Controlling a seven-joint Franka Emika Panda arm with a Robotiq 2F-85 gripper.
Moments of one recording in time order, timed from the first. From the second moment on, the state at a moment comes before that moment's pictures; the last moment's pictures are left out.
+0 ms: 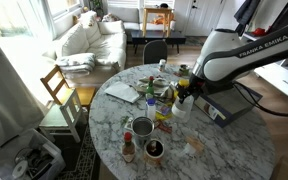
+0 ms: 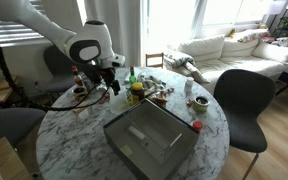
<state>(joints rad) -0.03 0.22 -0.04 -2.16 0.09 2.50 0.11</state>
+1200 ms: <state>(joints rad) 0.01 0.29 -0.09 -2.11 -0.07 2.54 0.28</state>
